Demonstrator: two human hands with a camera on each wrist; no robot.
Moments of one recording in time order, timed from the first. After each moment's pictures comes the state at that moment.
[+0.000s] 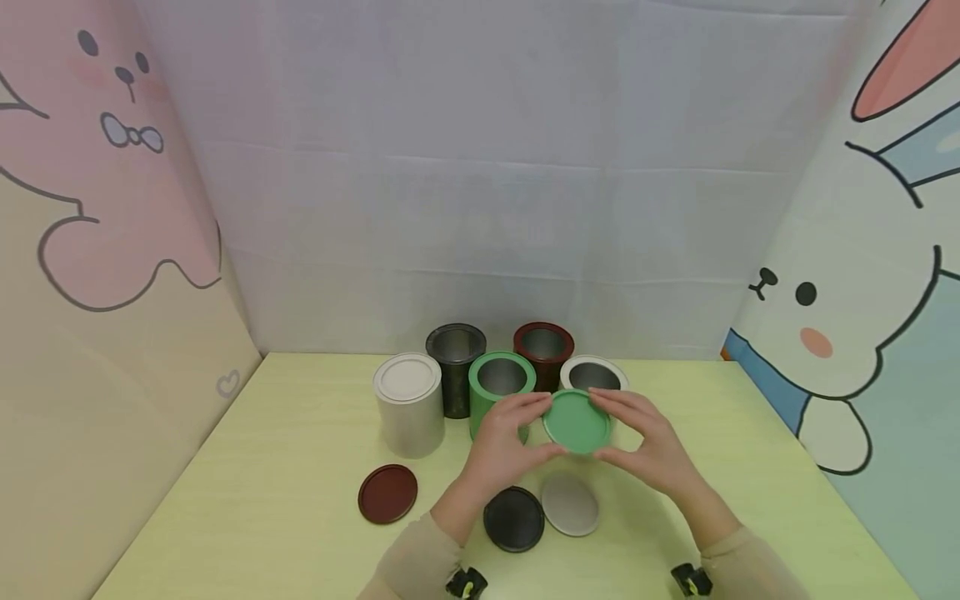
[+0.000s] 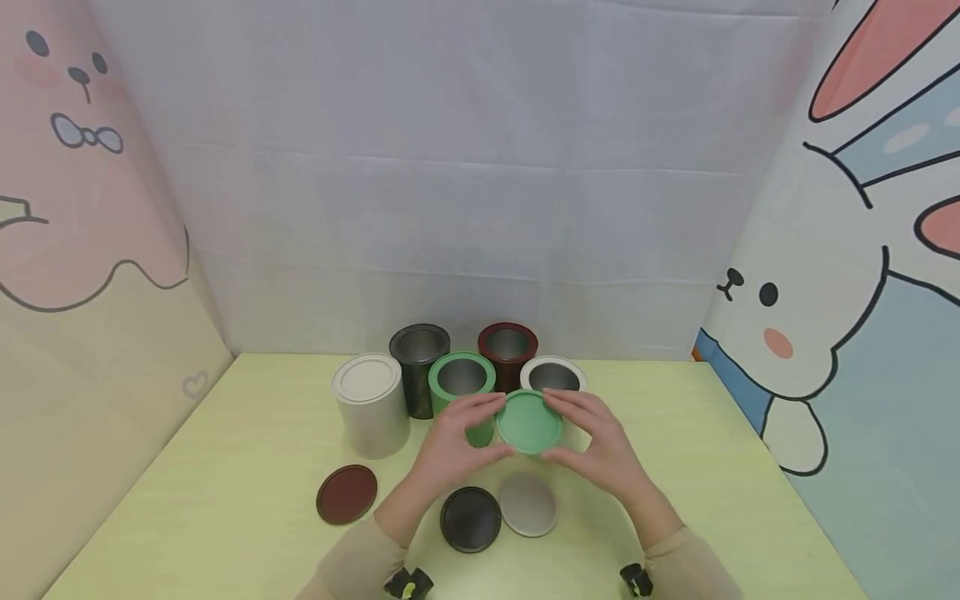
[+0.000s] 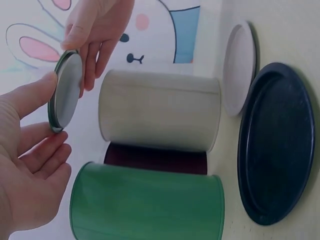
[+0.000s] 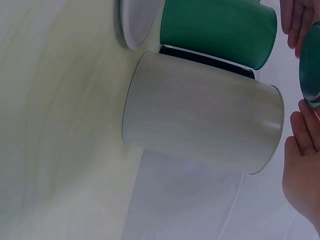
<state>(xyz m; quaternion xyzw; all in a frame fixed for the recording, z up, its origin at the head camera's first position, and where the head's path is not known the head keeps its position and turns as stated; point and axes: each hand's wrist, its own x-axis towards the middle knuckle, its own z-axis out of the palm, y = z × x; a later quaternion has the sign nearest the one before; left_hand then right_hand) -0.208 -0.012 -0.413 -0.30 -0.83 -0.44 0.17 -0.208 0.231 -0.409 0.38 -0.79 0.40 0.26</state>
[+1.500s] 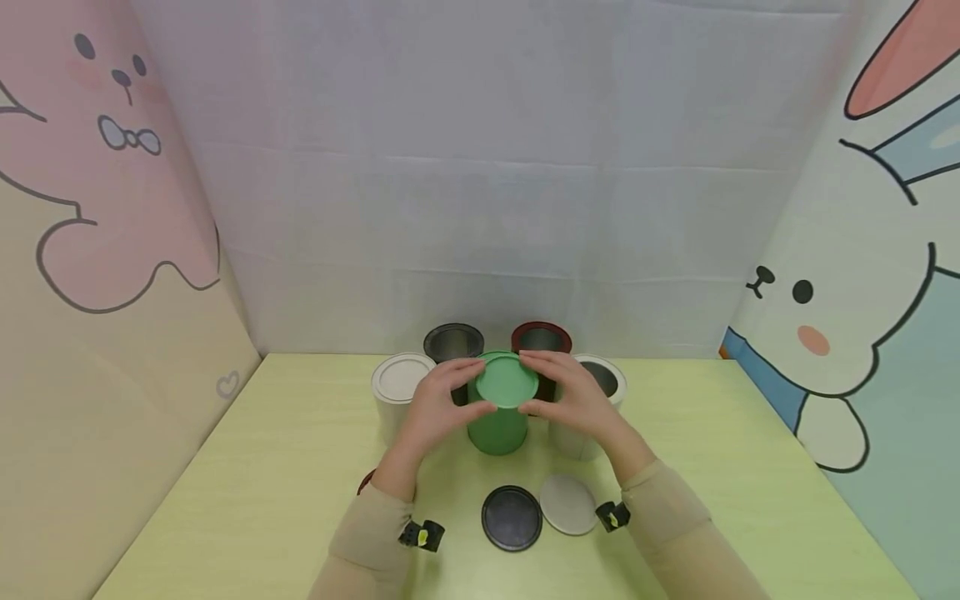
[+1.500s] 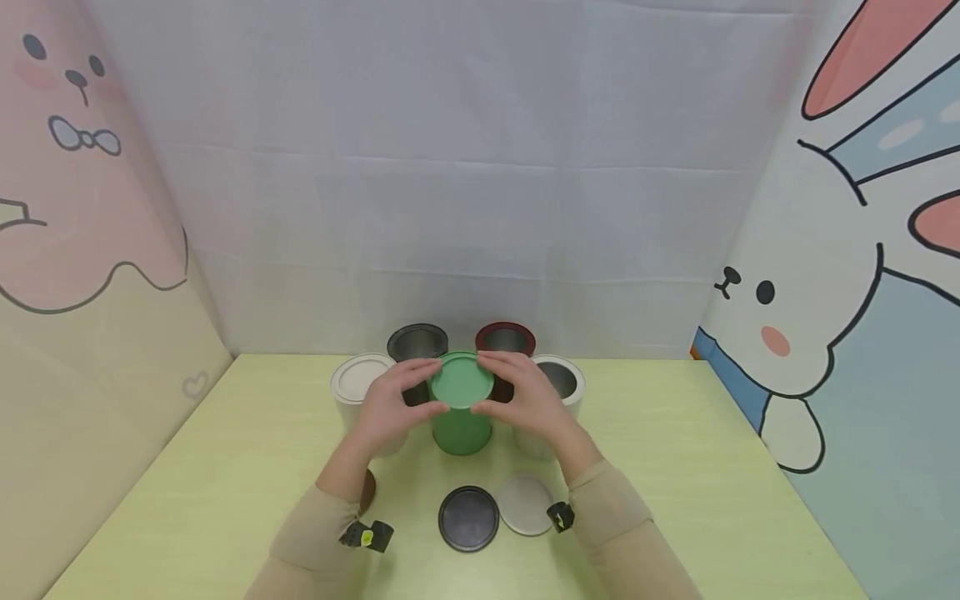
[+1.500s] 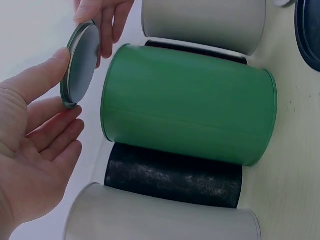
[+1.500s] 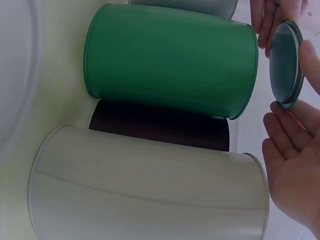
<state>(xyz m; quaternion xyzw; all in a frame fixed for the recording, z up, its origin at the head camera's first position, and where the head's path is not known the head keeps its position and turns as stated) -0.243 -0.087 -0.392 -0.24 -0.86 -0.41 0.16 -0.266 0.163 -0.388 0.37 -0.85 0.35 0.15</state>
